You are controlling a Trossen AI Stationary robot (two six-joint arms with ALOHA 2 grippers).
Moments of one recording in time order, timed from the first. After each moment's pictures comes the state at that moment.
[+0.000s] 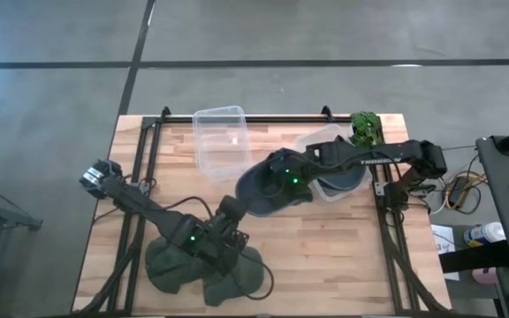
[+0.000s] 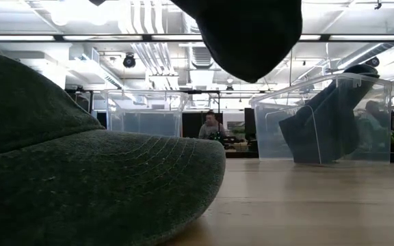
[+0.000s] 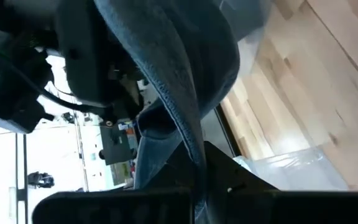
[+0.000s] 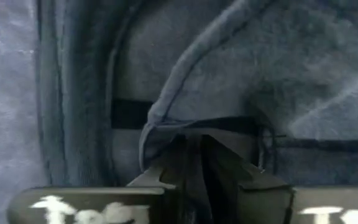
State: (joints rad) left arm -0.53 1.68 1.50 -0.76 -1.19 0.66; right arm 0.00 1.65 1.49 -0.84 -0.18 0.93
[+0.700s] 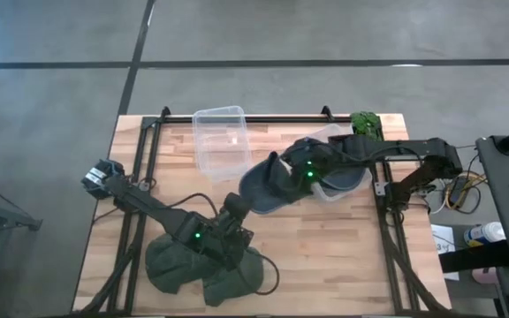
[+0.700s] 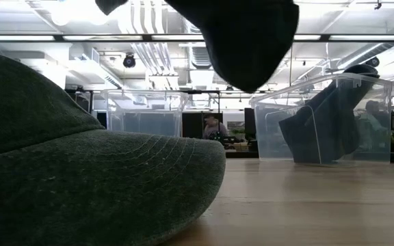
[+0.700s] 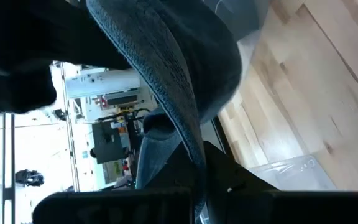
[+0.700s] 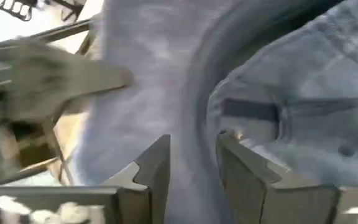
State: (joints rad) left arm -0.51 1.69 1.50 -0.71 -1.16 0.66; right arm 0.01 1.51 1.53 -0.84 -0.15 0.93
